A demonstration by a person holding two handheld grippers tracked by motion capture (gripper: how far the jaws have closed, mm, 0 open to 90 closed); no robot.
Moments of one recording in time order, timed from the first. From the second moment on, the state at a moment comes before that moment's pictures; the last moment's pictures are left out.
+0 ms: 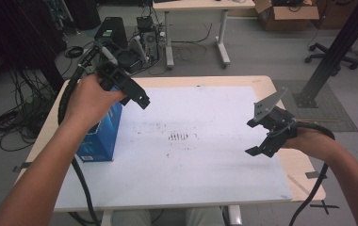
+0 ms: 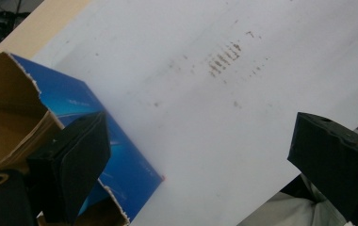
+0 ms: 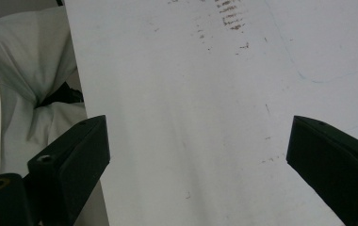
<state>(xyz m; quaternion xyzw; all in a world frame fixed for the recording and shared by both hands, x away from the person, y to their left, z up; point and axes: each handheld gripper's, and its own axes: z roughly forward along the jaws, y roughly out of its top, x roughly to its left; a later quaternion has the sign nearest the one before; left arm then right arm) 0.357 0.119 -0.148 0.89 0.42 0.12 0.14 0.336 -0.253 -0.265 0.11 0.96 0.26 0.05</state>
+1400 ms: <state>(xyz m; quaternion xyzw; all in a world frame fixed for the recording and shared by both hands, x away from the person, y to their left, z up) 0.374 0.065 -0.185 0.95 0.26 0.08 0.12 0.337 -0.239 -0.263 0.14 0.96 0.25 0.04</state>
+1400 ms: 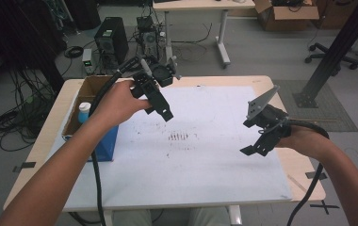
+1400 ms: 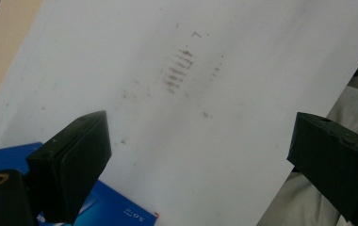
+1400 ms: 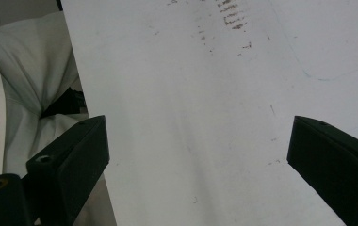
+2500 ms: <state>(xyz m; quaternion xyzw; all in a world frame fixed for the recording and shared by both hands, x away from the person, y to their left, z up) 0.382 0.042 -0.198 0.98 0.16 0.06 0.11 0.343 -0.231 -0.254 0.13 0.96 0.24 0.04</state>
